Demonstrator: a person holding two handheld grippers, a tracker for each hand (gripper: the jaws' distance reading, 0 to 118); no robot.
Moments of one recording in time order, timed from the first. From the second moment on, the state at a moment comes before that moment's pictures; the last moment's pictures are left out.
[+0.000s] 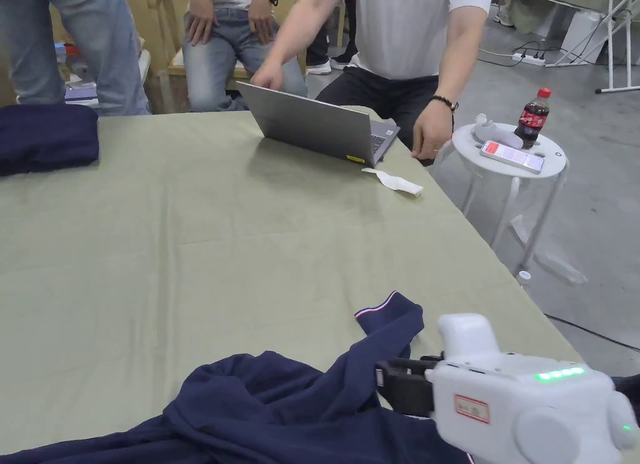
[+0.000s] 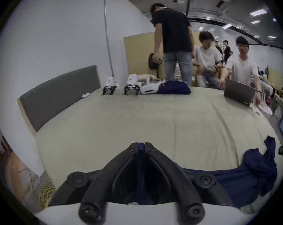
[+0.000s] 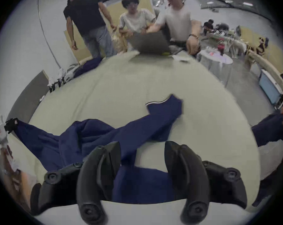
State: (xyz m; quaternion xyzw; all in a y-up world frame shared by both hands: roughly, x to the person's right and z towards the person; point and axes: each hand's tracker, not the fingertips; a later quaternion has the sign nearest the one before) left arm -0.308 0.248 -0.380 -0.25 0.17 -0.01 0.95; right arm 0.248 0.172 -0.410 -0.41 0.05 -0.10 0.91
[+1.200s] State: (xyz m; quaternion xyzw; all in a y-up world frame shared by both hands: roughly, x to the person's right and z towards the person) left arm -0.315 0.562 -0.495 -0.06 0.07 0.04 0.99; right arm 0.238 0.593 -0.490 -0.04 0.03 -0.02 1.00
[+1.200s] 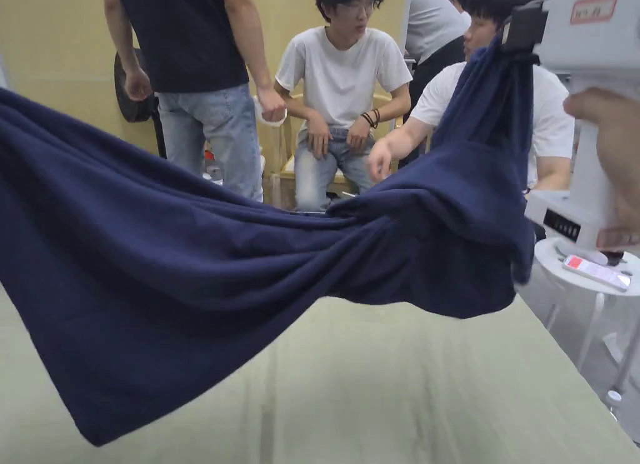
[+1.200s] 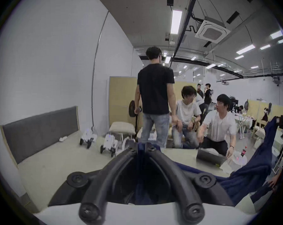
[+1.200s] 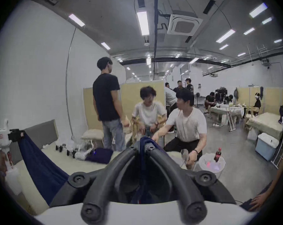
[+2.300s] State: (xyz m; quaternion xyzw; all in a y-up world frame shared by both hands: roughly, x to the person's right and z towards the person) left arm -0.315 0.226 -0.286 -0.28 0.09 0.04 0.95; right arm 0.292 0.223 -0.238 -0.16 -0.10 -0.08 0.98
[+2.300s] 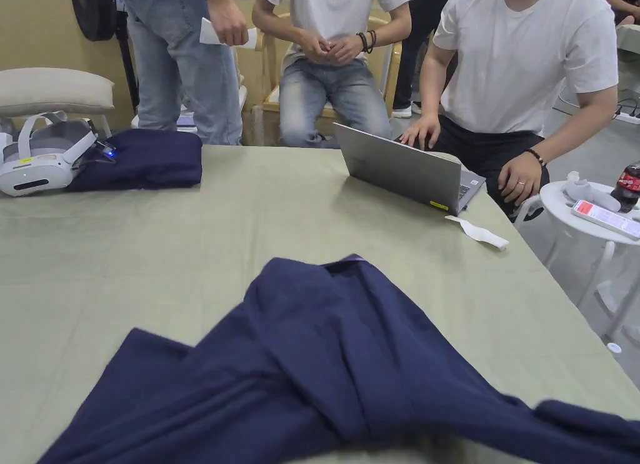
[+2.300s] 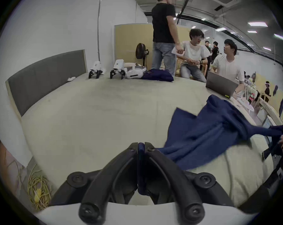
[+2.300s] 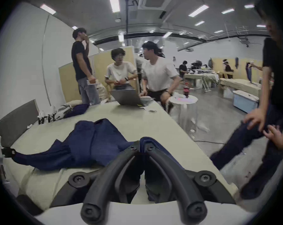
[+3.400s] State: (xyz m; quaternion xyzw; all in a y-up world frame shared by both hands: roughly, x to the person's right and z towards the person) left arm -0.294 0.225 -0.181 -0.29 0.11 0.09 0.95; right arm 0.155 0.250 -0.192 -0.17 0.14 -0.06 0.97
